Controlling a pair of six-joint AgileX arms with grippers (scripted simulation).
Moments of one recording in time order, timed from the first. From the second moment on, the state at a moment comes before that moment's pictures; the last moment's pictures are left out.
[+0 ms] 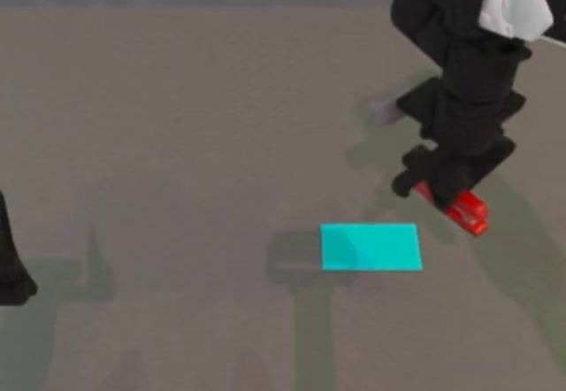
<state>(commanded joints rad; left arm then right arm) 0.00 0.00 0.00 0.00 0.00 0.00 0.46 2.06 1.68 -1.29 -0.01 -0.22</state>
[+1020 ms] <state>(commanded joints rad) 0.00 0.00 0.00 0.00 0.00 0.00 0.58 2.14 1.87 -1.33 -0.01 -0.97</state>
